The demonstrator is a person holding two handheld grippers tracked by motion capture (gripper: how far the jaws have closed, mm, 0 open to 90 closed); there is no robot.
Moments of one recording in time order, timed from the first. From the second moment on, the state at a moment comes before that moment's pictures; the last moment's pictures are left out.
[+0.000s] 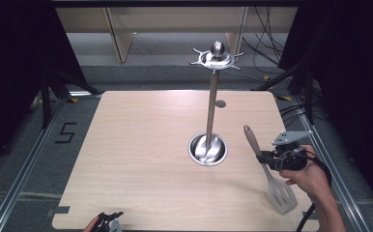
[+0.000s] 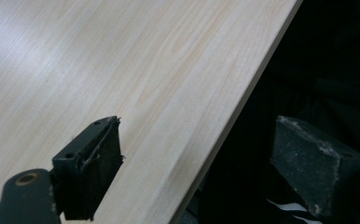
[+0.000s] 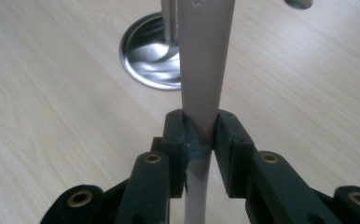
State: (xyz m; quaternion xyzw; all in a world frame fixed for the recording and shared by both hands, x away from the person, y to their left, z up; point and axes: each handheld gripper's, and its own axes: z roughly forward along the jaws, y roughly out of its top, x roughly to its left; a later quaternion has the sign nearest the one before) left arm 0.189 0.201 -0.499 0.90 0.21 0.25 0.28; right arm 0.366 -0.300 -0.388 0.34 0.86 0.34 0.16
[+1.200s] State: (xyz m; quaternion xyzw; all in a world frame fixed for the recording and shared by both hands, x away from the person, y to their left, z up) left arm 0.191 0.201 -0.501 0.91 0.21 0.24 0.28; right arm 0.362 -0.287 -0.328 0.31 0.80 0.50 0.17
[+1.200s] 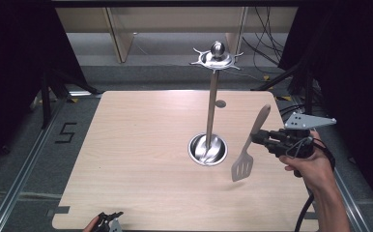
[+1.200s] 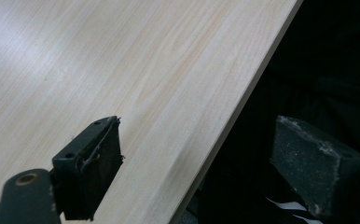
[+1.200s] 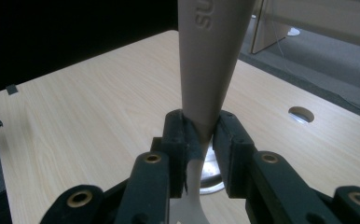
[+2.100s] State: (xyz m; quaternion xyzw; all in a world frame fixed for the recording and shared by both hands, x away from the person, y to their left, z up) left arm 0.190 0.201 -0.500 0.90 0.21 0.25 0.28; right arm 0.395 -0.252 -0.277 0.27 0.81 0.50 0.15
